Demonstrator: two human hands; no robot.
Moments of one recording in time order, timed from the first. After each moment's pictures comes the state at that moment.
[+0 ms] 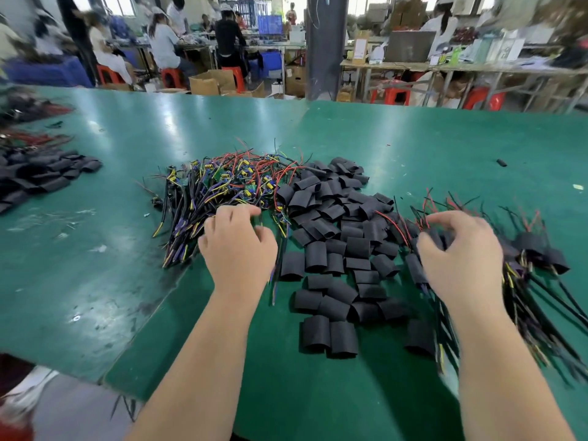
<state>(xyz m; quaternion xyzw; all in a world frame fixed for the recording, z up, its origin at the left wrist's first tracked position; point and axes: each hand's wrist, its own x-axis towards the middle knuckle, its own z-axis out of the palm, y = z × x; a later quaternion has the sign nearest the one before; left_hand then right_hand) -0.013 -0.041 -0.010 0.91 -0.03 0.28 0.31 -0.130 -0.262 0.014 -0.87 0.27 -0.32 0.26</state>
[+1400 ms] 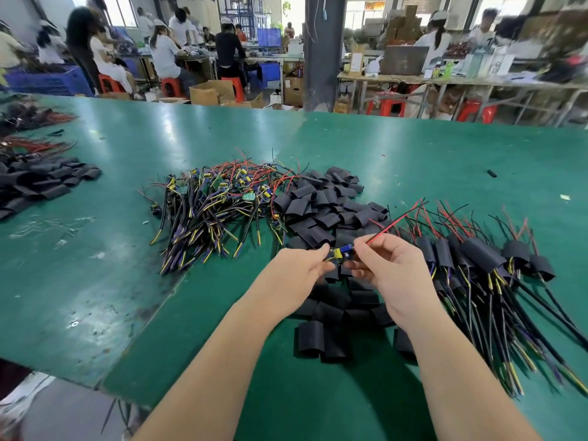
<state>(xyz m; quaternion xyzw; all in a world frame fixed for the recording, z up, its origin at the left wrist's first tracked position) -0.040 -0.070 -0.005 0.87 -0.38 -0.02 0.31 -0.107 -0.222 -0.007 -0.64 0.13 -0.21 0.73</state>
